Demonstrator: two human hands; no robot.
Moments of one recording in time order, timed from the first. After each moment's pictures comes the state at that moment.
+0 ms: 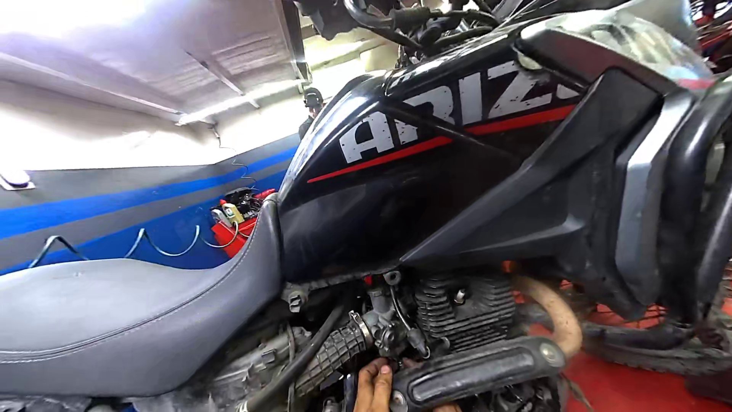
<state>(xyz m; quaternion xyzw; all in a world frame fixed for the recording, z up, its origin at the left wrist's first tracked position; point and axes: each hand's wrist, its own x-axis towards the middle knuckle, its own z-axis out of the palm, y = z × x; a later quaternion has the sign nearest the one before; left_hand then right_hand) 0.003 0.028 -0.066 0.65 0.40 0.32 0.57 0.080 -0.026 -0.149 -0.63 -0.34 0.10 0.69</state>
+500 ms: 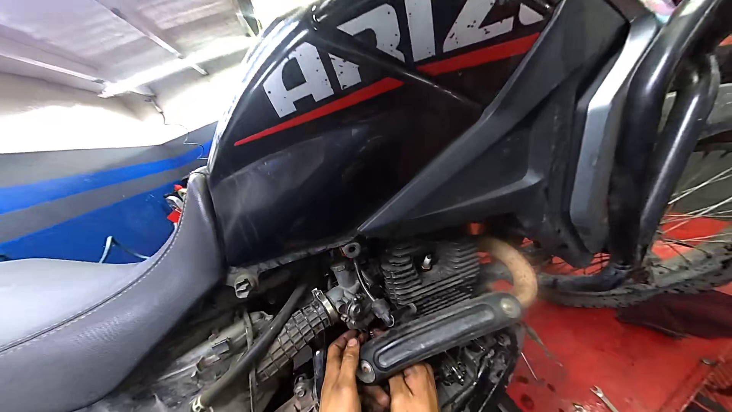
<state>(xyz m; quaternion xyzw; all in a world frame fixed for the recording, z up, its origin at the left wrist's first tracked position) 0.005 0.022 -0.060 0.64 0.41 0.32 0.57 0.075 -0.027 -0.149 -0.63 -0.29 0.09 0.72</state>
